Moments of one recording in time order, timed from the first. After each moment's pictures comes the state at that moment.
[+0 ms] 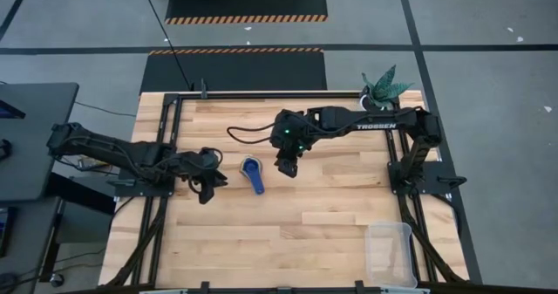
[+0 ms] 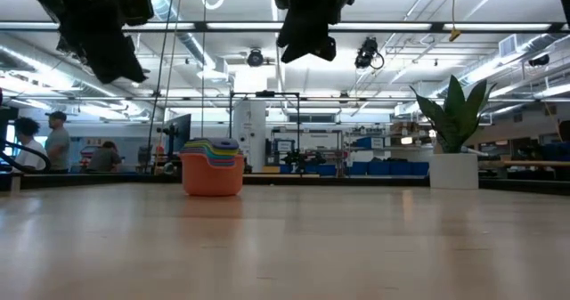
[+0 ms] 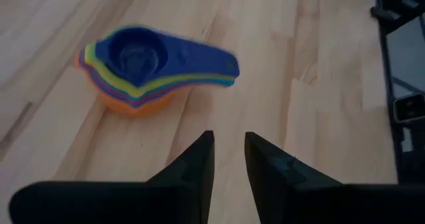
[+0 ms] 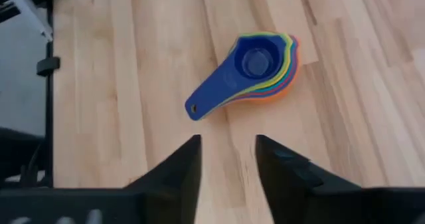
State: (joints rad) left arm -0.20 0.86 0.59 -0.46 -0.11 -0.53; right arm -0.08 1.80 1.65 -0.78 -0.22 0.26
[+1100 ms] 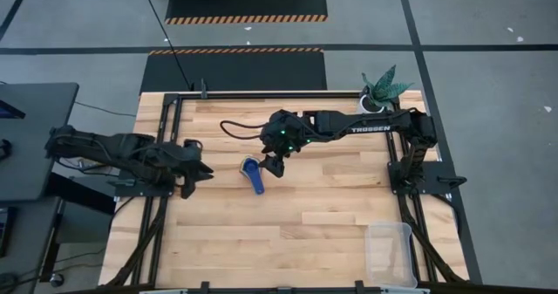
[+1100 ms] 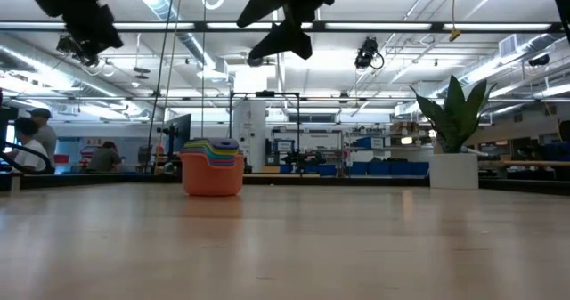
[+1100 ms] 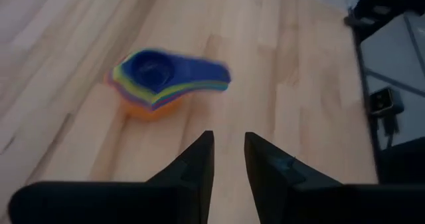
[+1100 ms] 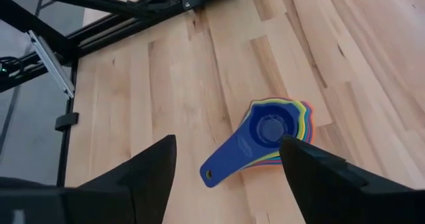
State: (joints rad) left arm -0.19 0.66 0.69 -0.70 -0.12 -0.46; right arm -0.07 1.84 1.65 -0.55 -0.19 0.32
